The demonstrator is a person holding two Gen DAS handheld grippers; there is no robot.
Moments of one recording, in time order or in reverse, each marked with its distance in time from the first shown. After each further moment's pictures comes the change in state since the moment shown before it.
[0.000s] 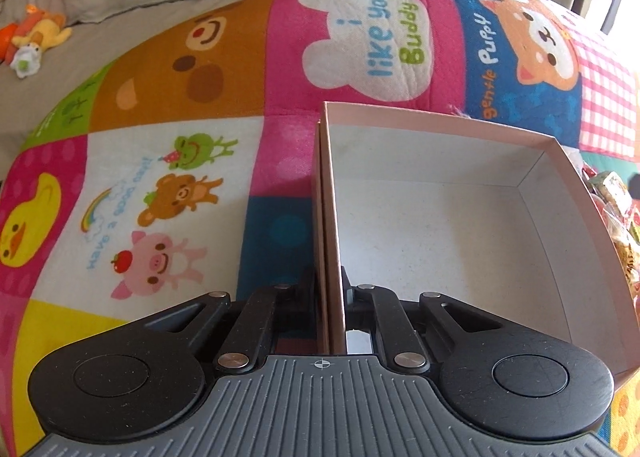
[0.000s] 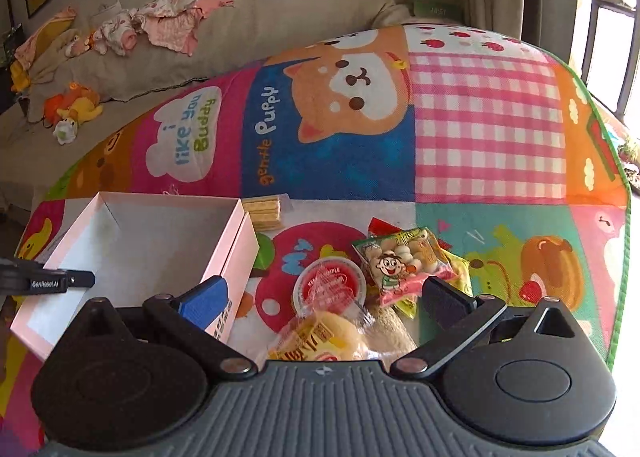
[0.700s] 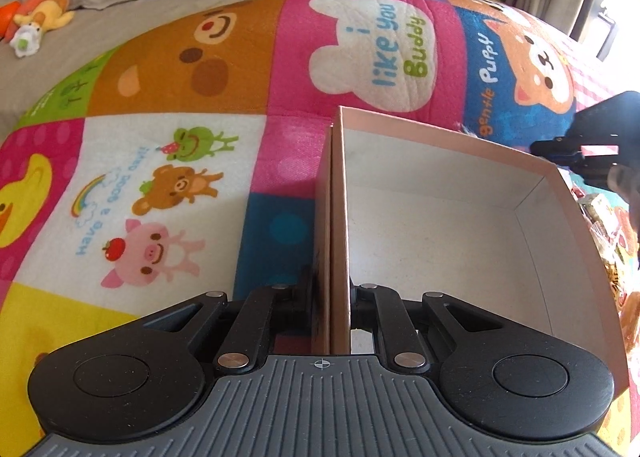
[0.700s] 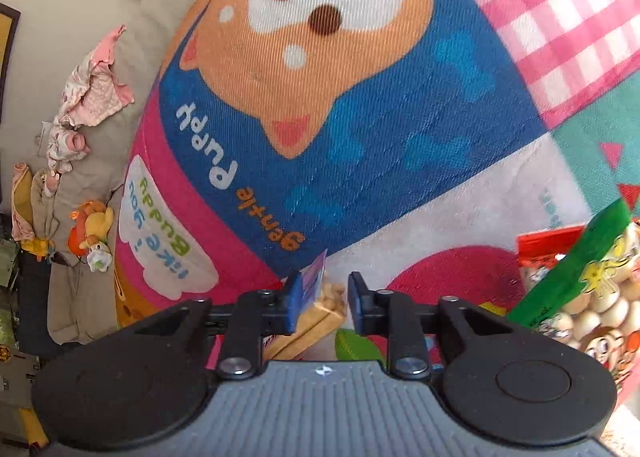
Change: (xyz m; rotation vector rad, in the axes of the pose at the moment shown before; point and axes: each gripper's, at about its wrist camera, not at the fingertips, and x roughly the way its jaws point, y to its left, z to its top) left arm 0.005 0.009 0.000 -0.057 -0.036 -0.049; right arm 0.156 -0.026 0.060 0.639 0.251 0.239
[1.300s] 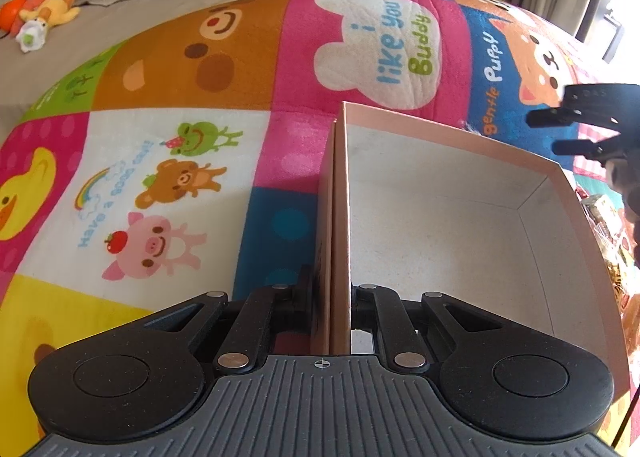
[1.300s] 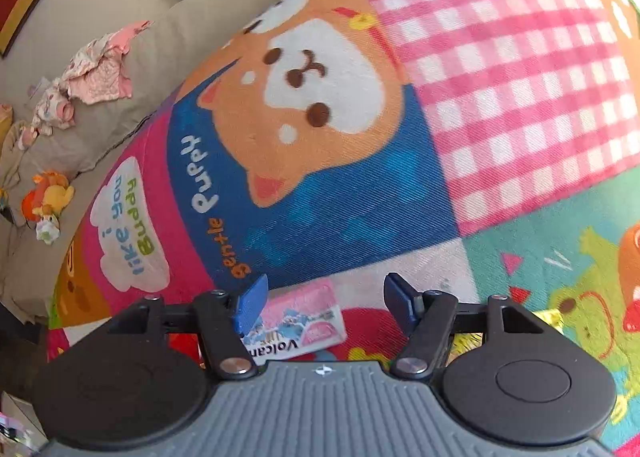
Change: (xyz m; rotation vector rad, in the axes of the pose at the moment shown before) left arm 0.000 0.000 -0.002 -0.014 0.004 0.013; right arm -0.036 0.017 -0.004 -0.316 -0.179 -0.162
